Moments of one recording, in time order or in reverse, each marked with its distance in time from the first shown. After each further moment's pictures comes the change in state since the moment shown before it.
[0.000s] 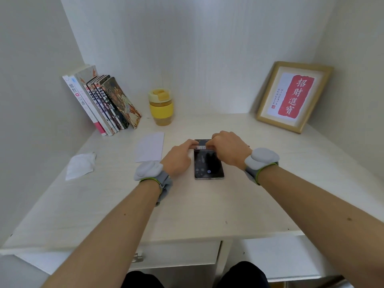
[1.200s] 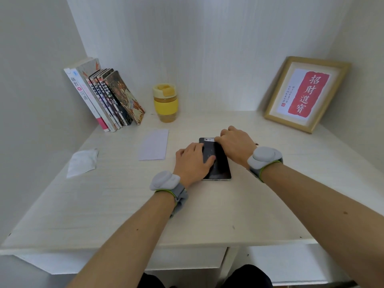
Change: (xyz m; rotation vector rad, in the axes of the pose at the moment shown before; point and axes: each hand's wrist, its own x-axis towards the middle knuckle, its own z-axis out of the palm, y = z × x) left_hand 0.007 0.003 0.043 0.225 0.230 -0.063; right_hand 0.019 0.013 0.024 -0.235 0.023 0.021
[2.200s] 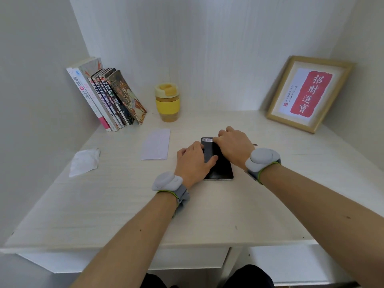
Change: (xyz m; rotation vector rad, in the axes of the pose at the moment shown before) left_hand -0.001 -0.001 -0.003 -0.081 0.014 -0.029; right_hand 0.000 -0.017 -0.014 -0.038 -0.013 0.002
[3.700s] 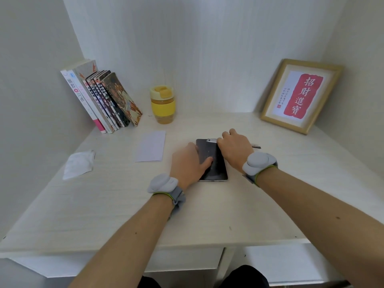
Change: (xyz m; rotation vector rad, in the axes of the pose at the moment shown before) left_hand -0.003 0.003 -0.001 0.018 0.029 -0.013; right_hand -0.016 0.005 -0.001 -0.031 -0.042 0.118
